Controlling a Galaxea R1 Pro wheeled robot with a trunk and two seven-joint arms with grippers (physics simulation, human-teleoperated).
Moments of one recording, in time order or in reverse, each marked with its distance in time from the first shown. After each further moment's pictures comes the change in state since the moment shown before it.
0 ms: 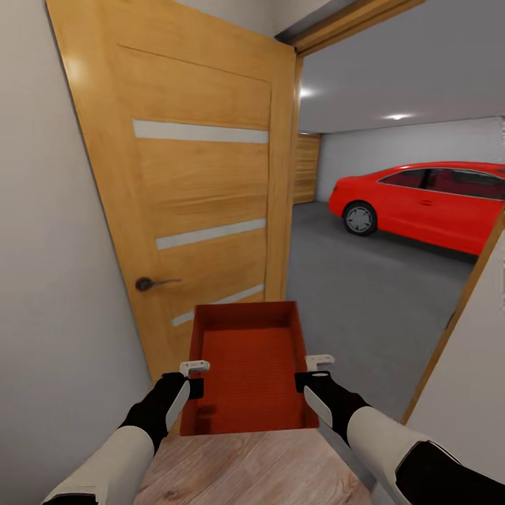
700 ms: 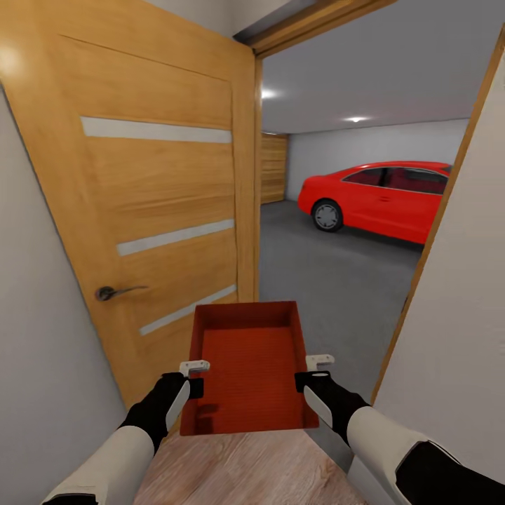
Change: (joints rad) left arm 0.000 0.000 0.000 0.000 0.000 0.000 0.000; right arm 0.000 0.000 0.000 0.000 0.000 0.000 0.000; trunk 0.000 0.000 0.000
